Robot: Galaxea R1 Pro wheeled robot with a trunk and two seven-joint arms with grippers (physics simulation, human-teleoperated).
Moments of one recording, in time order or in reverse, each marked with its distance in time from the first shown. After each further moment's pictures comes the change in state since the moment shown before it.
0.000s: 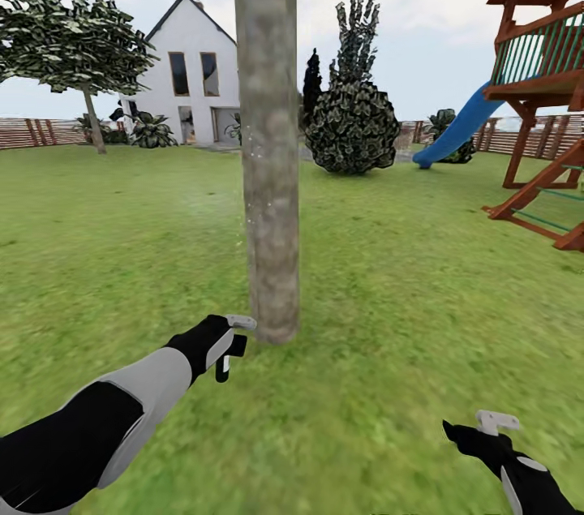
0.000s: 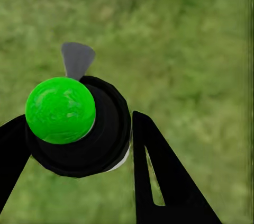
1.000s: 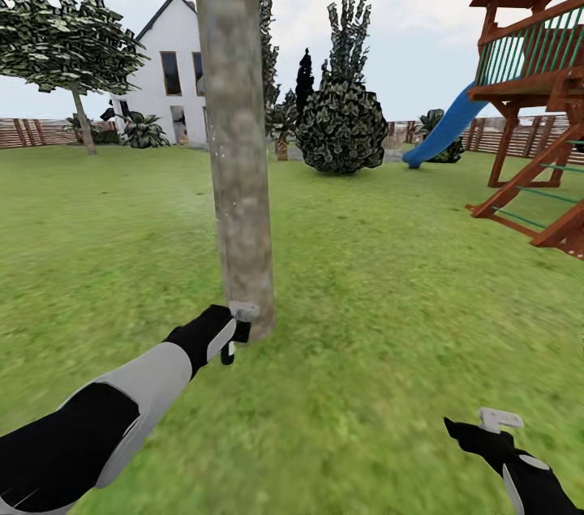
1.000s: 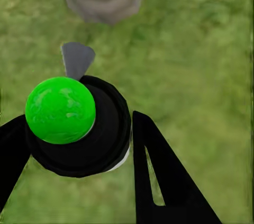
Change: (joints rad) left arm 0.000 0.007 0.005 -0.100 -0.009 0.007 0.010; right arm 0.000 -0.002 -0.002 -0.015 -0.003 0.000 0.002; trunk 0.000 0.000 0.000
